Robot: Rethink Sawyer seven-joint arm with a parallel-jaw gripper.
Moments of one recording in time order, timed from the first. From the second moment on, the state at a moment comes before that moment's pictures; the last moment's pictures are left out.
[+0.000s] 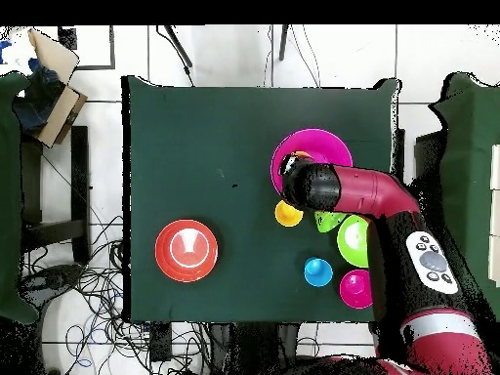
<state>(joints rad) -0.57 -0.58 0.26 1.54 -0.35 0.46 1.98</state>
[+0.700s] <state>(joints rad) -0.58 -0.58 0.26 1.53 -0.32 0.61 1.98</state>
